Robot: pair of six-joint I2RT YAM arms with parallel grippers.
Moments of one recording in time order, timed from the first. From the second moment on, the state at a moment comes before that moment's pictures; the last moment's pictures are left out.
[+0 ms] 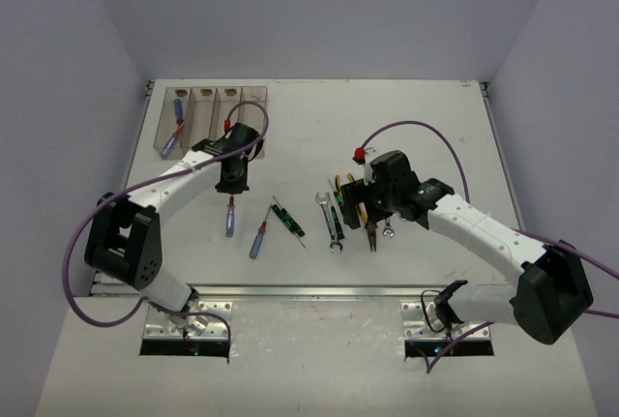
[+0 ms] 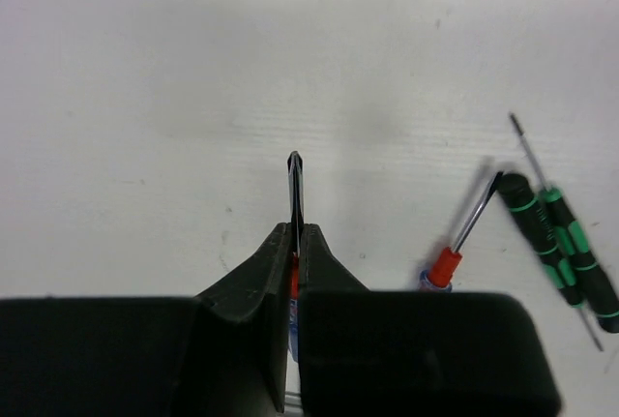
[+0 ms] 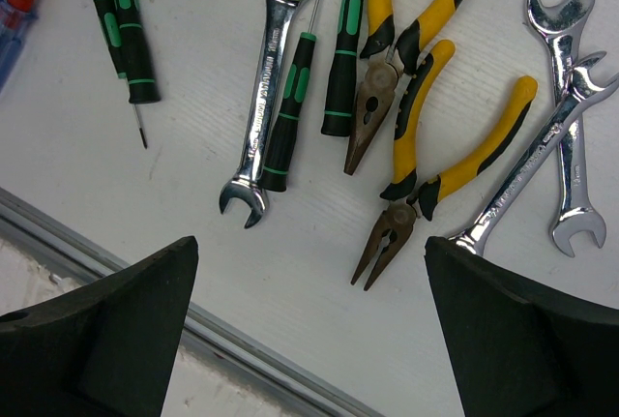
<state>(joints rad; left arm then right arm) -0.36 1.57 1.08 -0.77 -0.32 -0.35 0.60 1.25 0.80 -0.47 -0.06 0.22</state>
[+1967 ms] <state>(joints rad) -0.19 1.86 1.94 -0.56 -0.57 -0.26 0.60 1.27 0.80 -0.47 -0.05 0.22</state>
